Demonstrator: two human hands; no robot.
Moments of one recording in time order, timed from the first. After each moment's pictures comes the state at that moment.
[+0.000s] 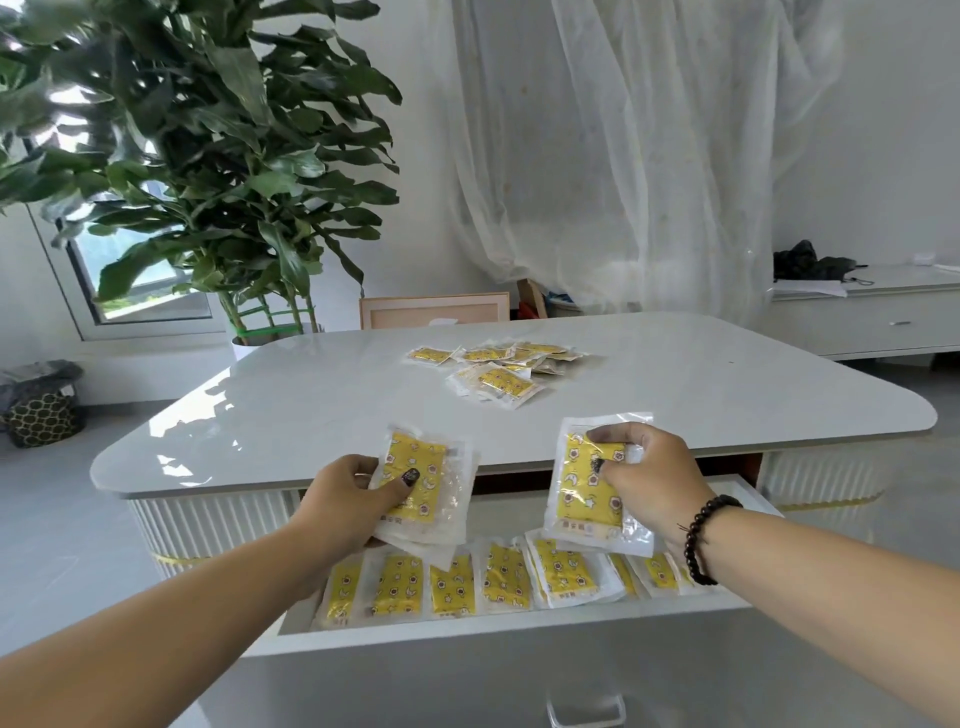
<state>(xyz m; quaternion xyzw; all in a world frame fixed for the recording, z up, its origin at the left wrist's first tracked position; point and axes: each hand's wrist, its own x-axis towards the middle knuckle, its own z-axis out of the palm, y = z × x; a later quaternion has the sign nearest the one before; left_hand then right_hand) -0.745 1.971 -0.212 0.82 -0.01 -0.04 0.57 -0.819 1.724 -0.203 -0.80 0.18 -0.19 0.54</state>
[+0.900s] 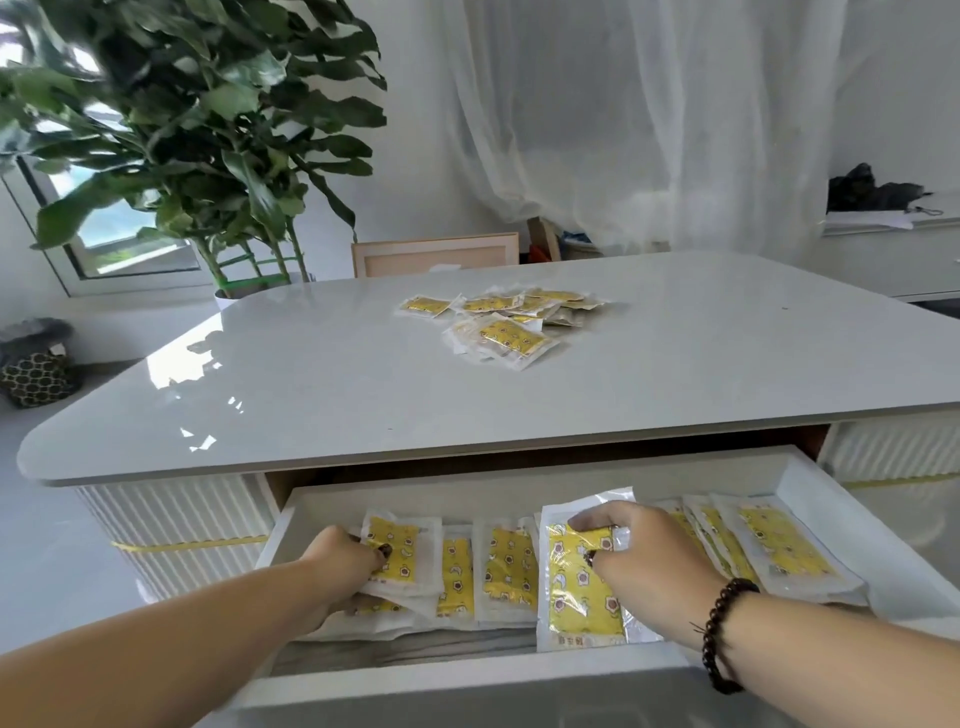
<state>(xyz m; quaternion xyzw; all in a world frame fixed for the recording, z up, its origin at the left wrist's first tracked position) -0.652 1.969 -0.342 0.85 0.15 -0.18 0.48 -0.786 1.722 -0.288 -0.86 0.18 -0.01 0.48</state>
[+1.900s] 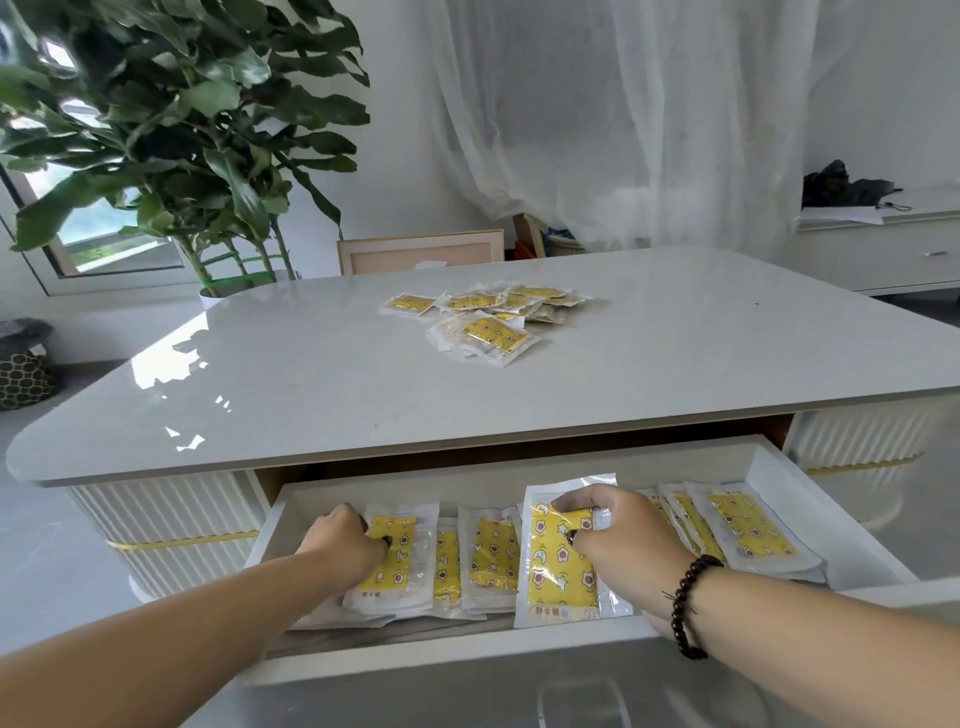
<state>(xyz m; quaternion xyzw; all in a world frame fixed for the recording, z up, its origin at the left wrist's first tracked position) -0.663 1.954 -0.323 0.97 0.03 -0.13 0.22 -0.793 1.720 -0.282 -0.82 0.20 -0.02 0.54</state>
